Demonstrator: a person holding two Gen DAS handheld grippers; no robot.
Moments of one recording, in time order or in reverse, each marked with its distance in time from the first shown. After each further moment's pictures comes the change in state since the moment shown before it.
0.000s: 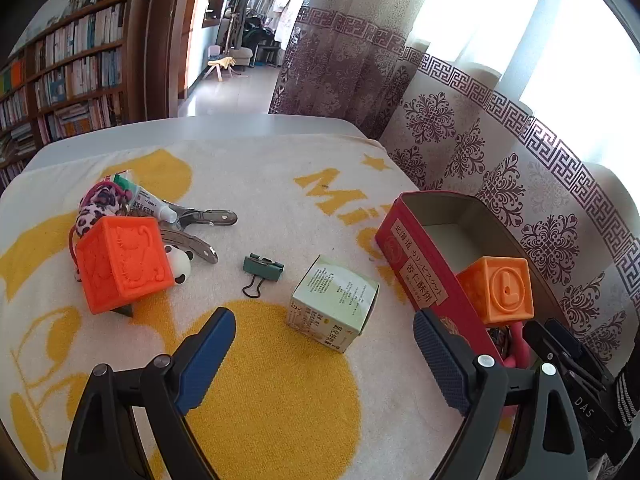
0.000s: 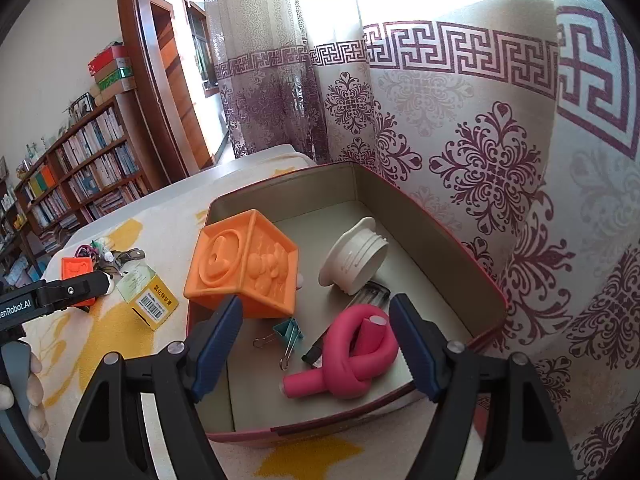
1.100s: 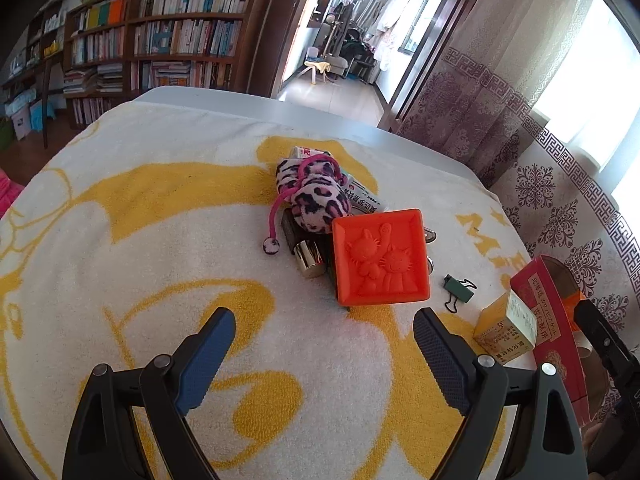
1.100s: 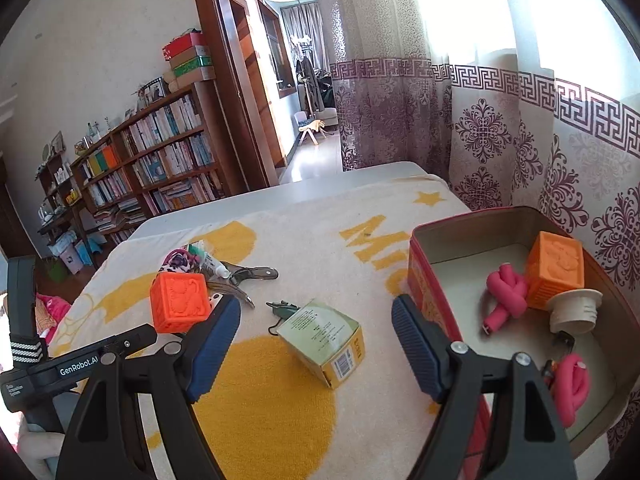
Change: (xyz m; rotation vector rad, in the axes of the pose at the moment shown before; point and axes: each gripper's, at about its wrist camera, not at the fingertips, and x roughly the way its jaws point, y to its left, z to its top) left arm -0.034 0.152 -0.024 -0.291 -0.077 0.162; right arm 0.025 0.151 0.014 -0.084 -0.060 0.224
